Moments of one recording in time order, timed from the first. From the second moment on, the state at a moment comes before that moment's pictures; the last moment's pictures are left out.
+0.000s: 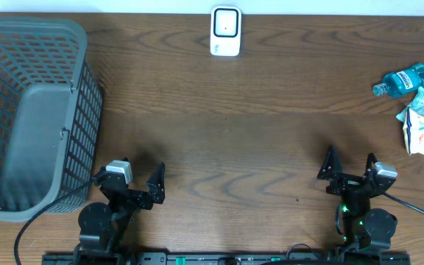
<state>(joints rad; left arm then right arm) -0.11 0.01 0.11 -0.37 0.21 -0.25 -0.12 0.01 0.01 -0.07 -0.04 0.30</state>
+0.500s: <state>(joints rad) -0.11 0.01 0.11 -0.37 0.21 -0.25 -0.12 0.01 0.01 -0.07 -0.03 0.30</state>
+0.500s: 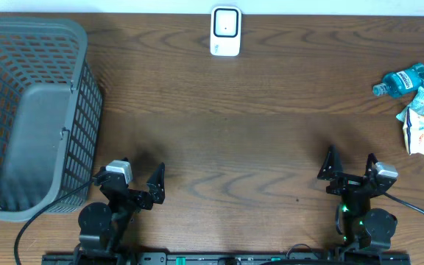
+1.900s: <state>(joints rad) -0.11 0.01 0.11 -0.37 0.21 -0.25 -0.12 0.01 0.01 -0.07 -0.02 0.20</state>
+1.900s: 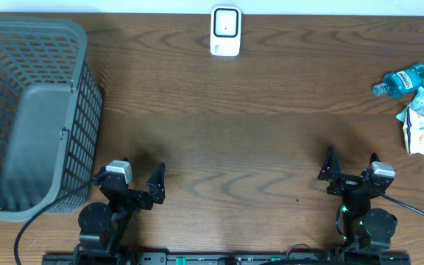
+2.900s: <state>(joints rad) -0.11 0.01 0.03 -0.01 0.21 -0.16 -0.12 0.01 0.01 -0.07 -0.02 0.20</state>
